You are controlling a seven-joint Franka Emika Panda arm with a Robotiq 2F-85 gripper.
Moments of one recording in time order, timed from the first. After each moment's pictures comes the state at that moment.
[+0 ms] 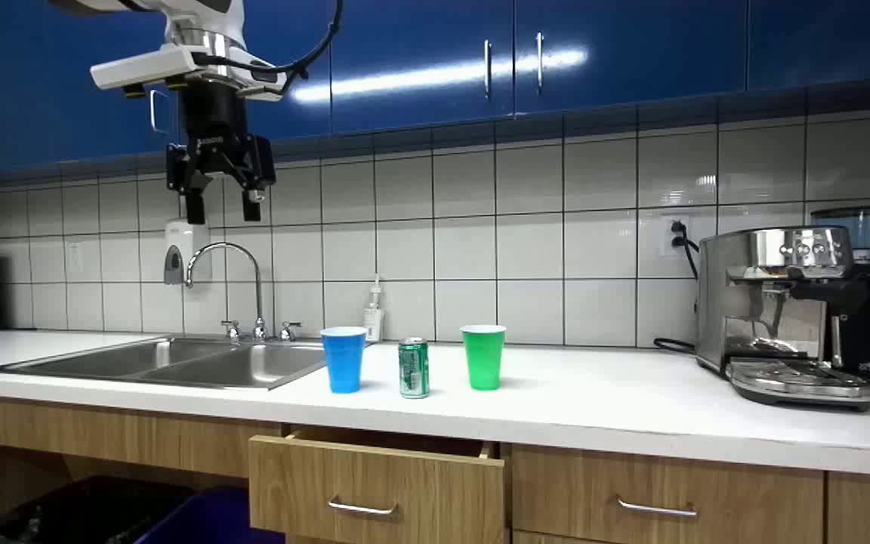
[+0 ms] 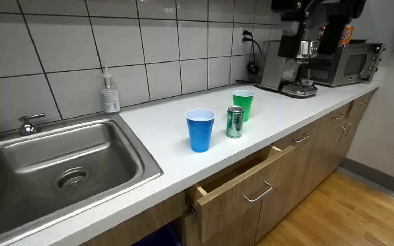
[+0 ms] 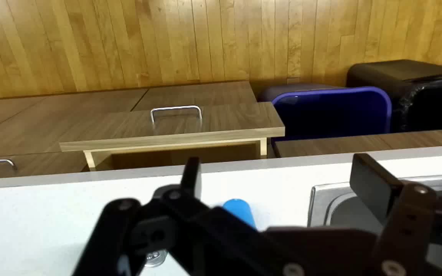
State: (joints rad) arm 0.06 -0.48 0.18 -2.29 0.05 1.91 0.26
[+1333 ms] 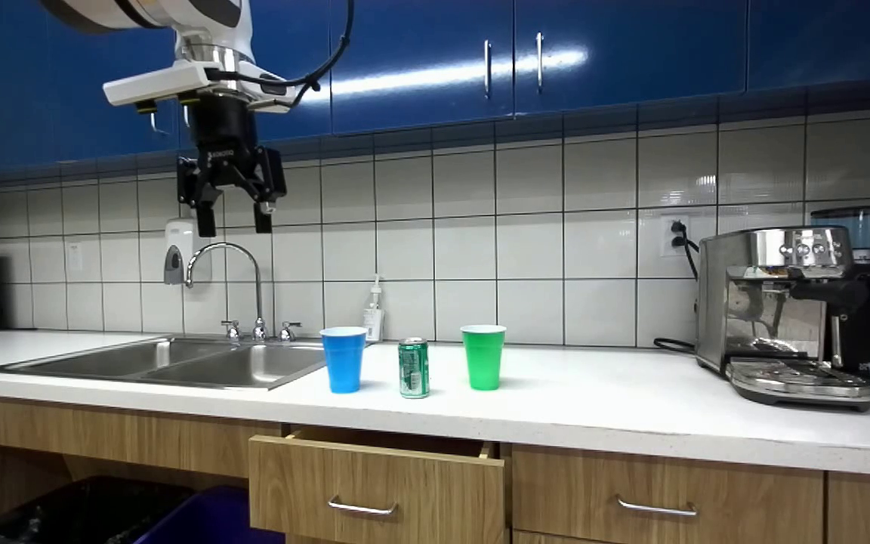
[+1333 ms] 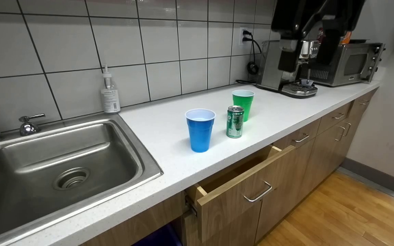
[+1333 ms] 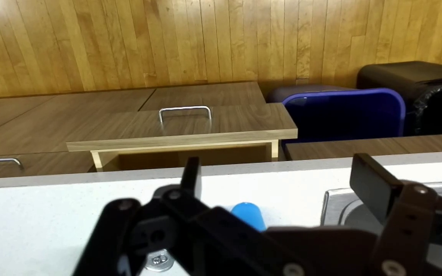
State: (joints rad) arm 0.06 -0.46 0.16 -2.32 0.03 1.95 0.25
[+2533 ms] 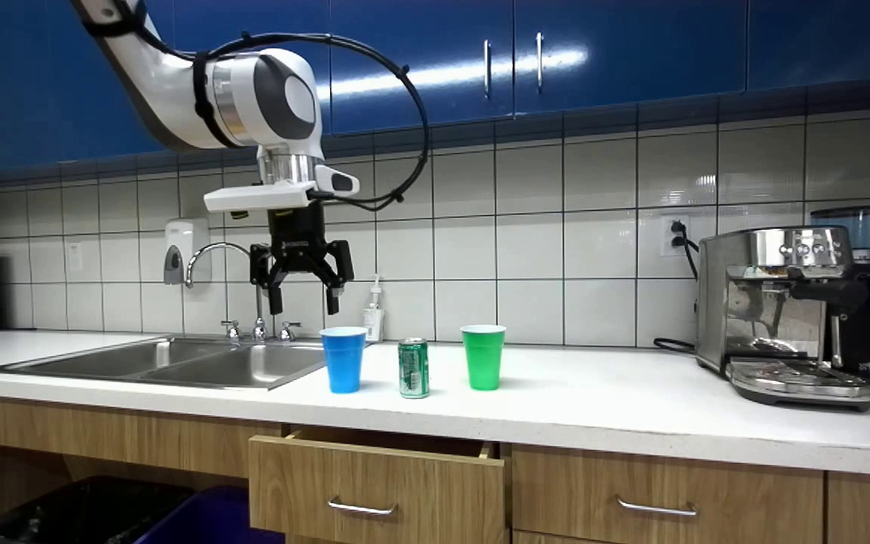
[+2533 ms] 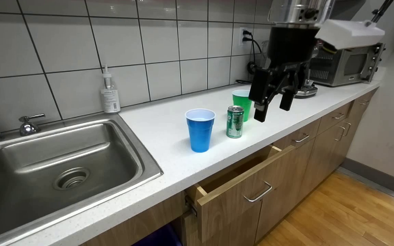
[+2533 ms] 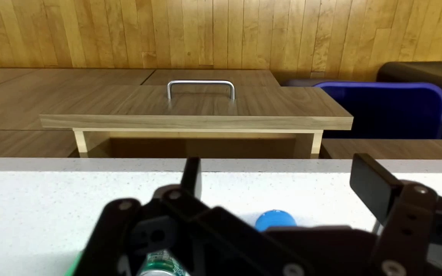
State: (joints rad) arm 0.05 -0.20 0.05 -2.38 -0.03 2.27 0.07
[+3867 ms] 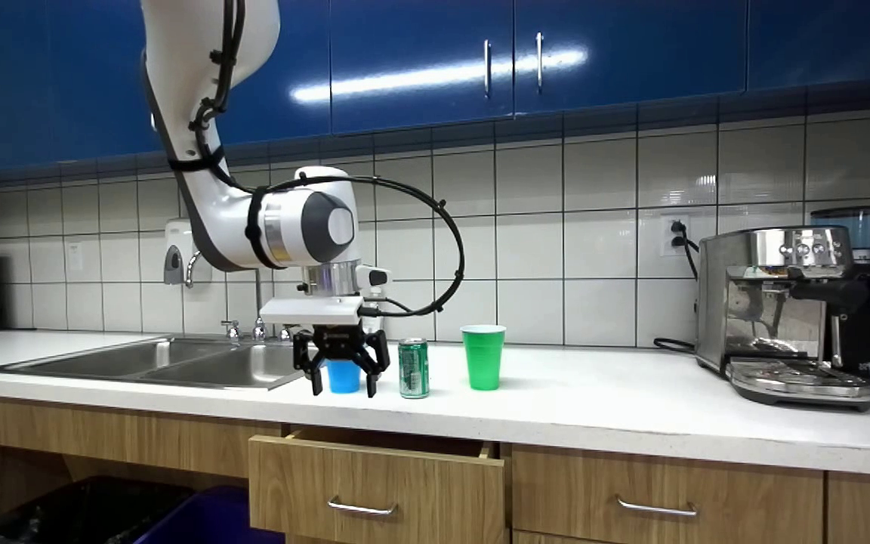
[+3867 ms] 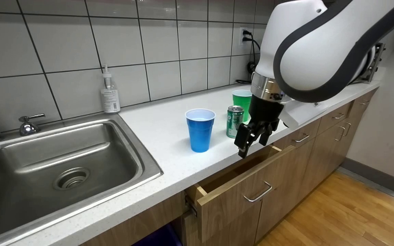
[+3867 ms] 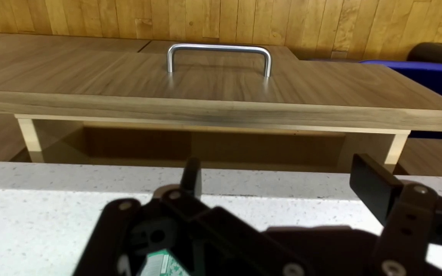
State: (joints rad) arm 0.02 0.15 0.00 -2.37 -0.04 2.69 -0.02
